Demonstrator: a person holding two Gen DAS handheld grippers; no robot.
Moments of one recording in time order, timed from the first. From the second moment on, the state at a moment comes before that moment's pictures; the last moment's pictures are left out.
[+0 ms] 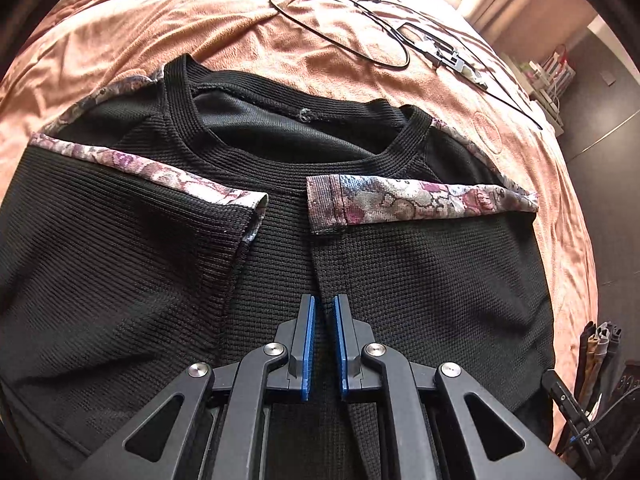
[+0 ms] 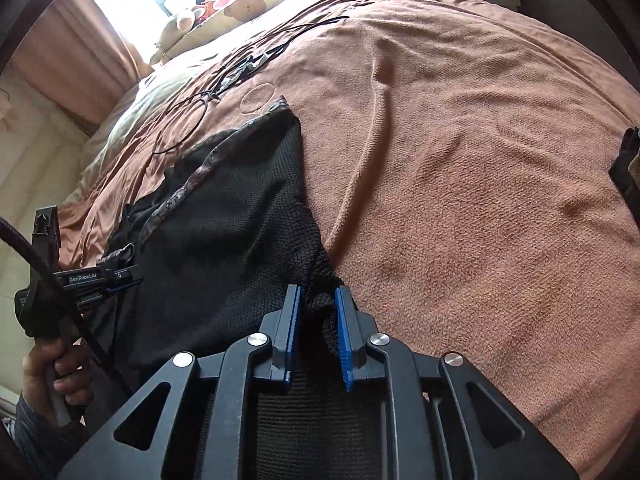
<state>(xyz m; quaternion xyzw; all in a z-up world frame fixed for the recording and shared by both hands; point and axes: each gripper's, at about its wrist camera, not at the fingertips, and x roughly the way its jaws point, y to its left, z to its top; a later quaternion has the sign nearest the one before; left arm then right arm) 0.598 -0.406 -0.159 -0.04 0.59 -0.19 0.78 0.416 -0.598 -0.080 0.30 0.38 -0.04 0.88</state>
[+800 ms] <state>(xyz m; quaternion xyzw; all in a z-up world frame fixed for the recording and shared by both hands) 0.599 -0.404 -0.147 -0.03 0.57 -0.18 0.80 0.376 -0.624 -0.062 0.37 0.31 -0.04 0.87</state>
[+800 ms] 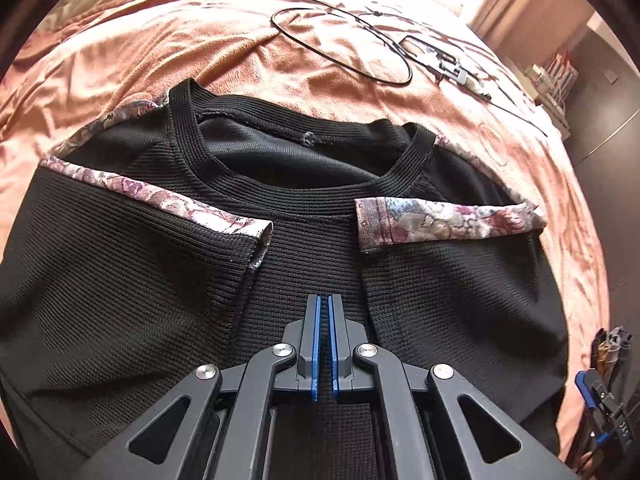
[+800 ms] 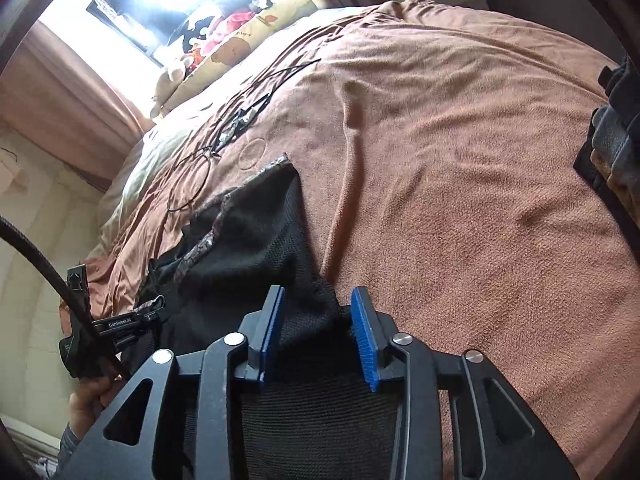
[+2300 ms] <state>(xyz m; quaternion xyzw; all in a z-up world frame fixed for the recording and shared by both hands) 0.526 -0.344 -0.092 0.00 0.55 -0.17 0.82 0.377 -0.573 -0.046 0.30 0.34 0.01 0.89</state>
